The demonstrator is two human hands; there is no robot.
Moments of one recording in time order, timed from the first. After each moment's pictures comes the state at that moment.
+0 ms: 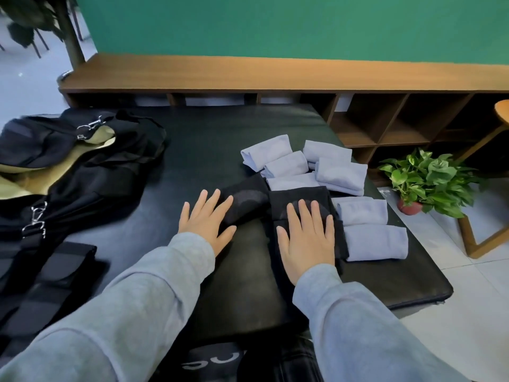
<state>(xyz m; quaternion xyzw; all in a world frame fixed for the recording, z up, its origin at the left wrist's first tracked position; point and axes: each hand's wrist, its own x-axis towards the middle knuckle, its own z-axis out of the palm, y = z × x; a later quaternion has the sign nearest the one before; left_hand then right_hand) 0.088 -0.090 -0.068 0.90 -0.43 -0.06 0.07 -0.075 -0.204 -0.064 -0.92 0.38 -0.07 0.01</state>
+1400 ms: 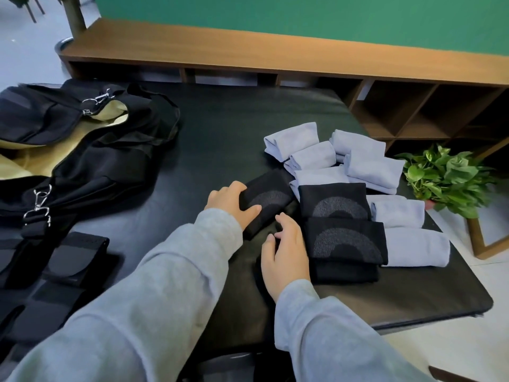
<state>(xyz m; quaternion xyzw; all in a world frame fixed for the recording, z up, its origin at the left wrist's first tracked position) 0.117 -0.112 -0.066 0.89 -0.31 -0.19 0.28 -0.023 -0.141 -0.095 -0.82 0.39 -0.23 0.36</state>
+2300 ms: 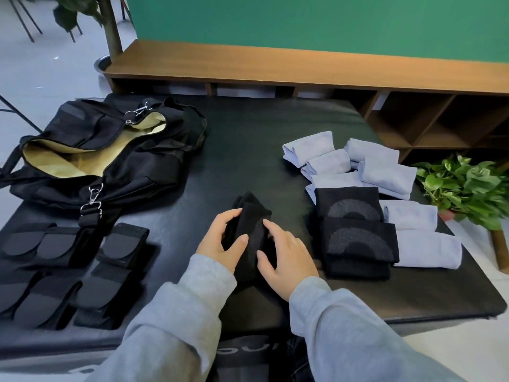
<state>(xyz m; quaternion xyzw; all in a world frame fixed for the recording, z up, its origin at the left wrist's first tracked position) 0.067 -0.010 -0.059 0.76 -0.24 -0.22 0.56 -0.031 -0.125 -0.073 -0.93 0.23 -0.08 0.28</state>
